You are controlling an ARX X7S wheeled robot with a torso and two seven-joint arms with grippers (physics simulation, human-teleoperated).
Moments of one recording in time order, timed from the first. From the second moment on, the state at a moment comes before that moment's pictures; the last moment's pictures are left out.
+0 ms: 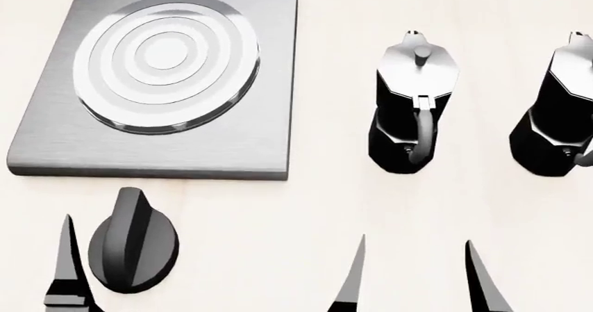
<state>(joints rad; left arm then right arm) 0.03 -0.30 0.16 0.61 -0.11 -0.22 -0.33 -0.06 0.29 -0.24 -0.58 0.17 0.12 0.39</state>
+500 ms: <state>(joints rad) -0.10 -0.28 0.25 0.63 -0.18 -0.27 -0.28 -0.05 0.31 -0.25 -0.57 0.18 0.11 0.40</state>
